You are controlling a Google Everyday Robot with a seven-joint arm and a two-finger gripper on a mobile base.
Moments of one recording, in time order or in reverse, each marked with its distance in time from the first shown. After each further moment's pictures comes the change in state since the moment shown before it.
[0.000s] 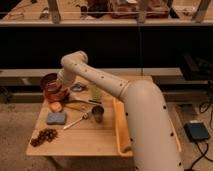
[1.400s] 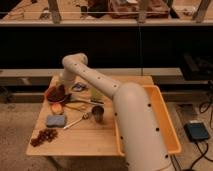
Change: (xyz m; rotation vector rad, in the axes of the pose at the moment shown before) arm 0.001 -0.005 0.028 -0.039 -0.060 -0.155
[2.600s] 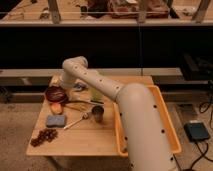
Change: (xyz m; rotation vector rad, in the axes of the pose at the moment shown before) arm -0.023 0.008 0.003 0.019 -0.017 0.051
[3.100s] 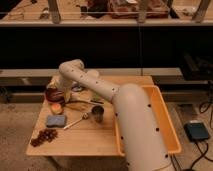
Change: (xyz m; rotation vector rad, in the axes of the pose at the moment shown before) arm -0.008 -0.010 0.031 0.004 -0.014 0.030
